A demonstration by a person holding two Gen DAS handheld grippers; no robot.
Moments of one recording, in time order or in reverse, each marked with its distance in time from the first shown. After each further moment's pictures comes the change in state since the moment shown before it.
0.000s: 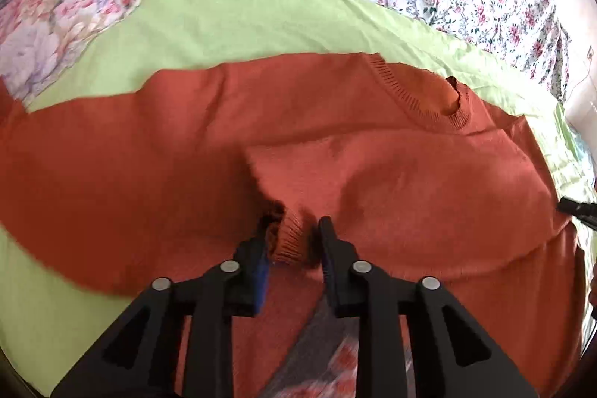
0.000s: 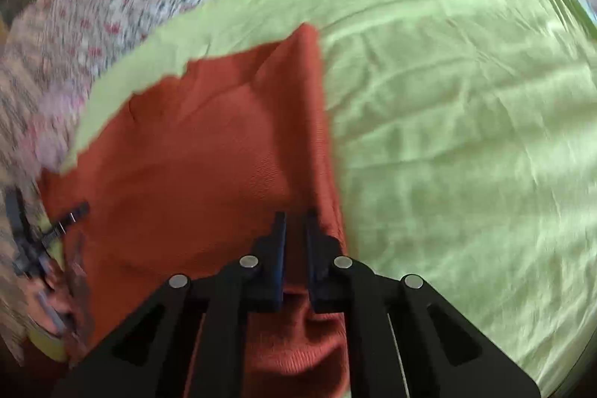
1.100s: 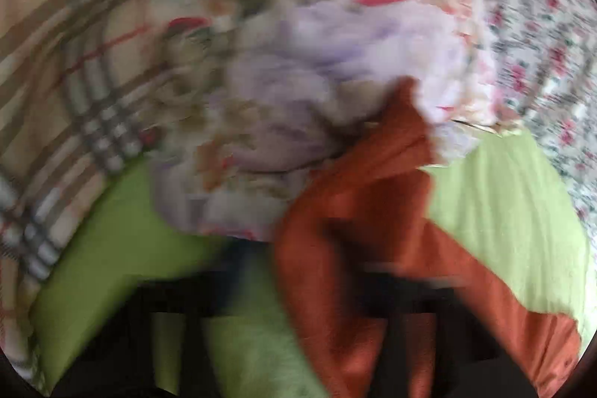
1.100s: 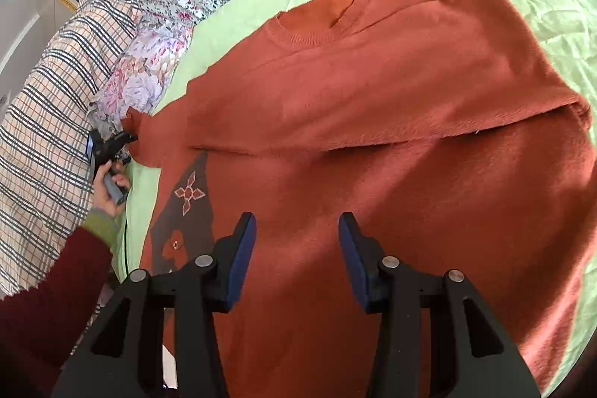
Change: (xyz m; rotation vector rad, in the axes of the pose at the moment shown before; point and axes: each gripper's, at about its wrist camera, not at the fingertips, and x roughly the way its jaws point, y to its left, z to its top) left arm -0.035 0.379 0.053 -0.639 -0.148 0.382; right arm 0.000 0.134 -0.095 -0.119 0.135 0.298
